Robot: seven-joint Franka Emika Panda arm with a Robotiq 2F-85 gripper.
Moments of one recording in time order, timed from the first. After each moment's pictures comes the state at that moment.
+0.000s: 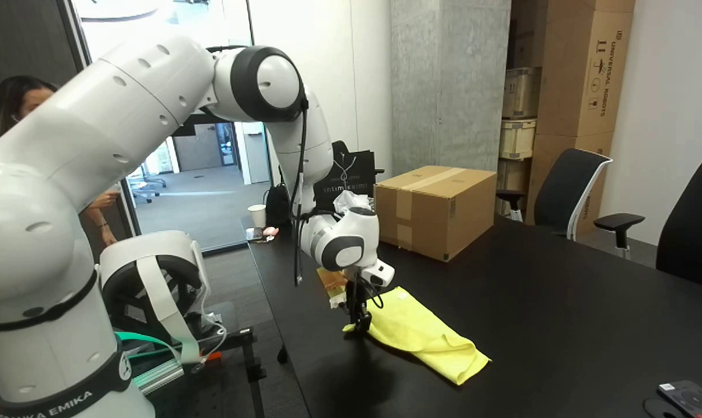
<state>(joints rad) 0.40 0.89 0.03 -2.00 0.17 2.85 0.29</state>
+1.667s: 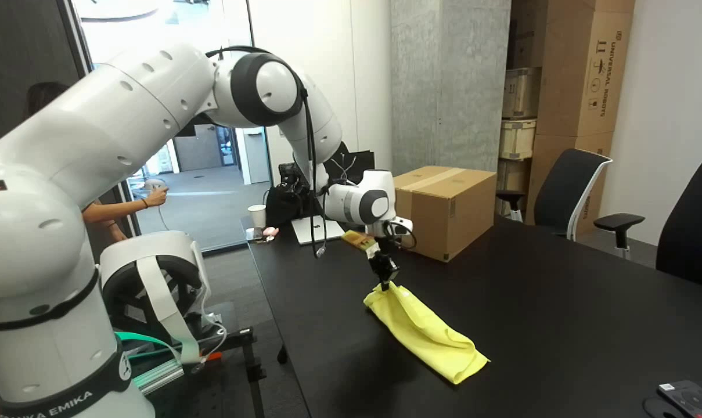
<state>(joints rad) 0.46 0.93 -0.03 -1.60 -0.10 2.52 0.37</state>
